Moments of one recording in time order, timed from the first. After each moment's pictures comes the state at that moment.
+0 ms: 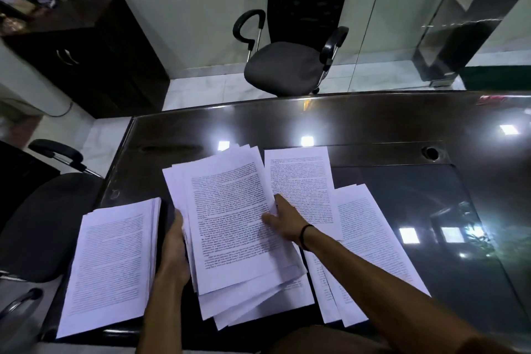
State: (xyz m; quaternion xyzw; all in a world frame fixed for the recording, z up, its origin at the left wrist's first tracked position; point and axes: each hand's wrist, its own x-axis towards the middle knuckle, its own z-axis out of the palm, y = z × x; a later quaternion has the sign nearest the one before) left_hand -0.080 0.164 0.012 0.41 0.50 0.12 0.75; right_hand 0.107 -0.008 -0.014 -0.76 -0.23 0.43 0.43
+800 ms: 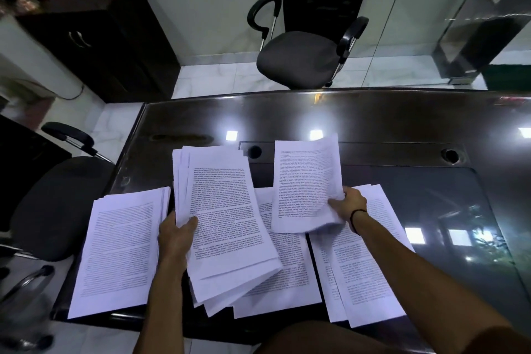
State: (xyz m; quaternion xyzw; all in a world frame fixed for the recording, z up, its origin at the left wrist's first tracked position) left_hand -0.095 0.184 0.004 0.56 0.59 0.18 0.56; right_hand 0.197 -0.066 -0.066 -0.89 0.01 0.30 0.36
